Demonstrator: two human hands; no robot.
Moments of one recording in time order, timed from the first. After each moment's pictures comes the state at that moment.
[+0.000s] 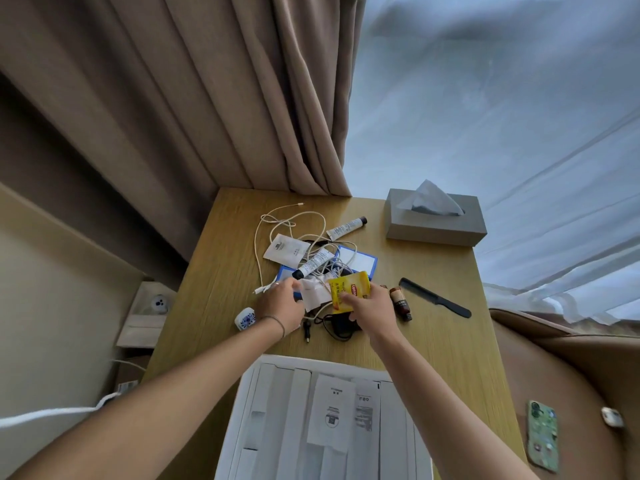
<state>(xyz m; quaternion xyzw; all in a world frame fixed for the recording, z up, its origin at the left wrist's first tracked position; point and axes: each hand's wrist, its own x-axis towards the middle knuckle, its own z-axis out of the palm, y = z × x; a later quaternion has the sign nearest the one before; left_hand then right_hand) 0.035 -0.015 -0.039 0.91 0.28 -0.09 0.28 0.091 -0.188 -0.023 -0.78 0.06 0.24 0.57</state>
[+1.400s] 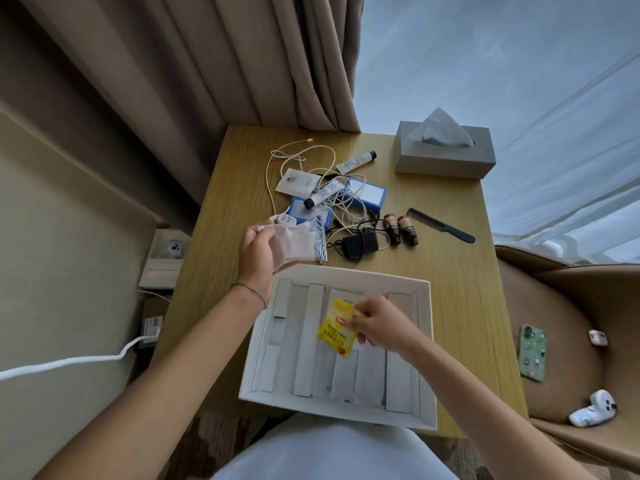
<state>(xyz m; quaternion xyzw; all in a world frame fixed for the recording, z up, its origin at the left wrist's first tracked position) -0.071 -0.032 0.028 0.49 0.44 0.13 0.74 -0.053 -0.258 -0.014 -0.81 -0.10 0.45 0.36</state>
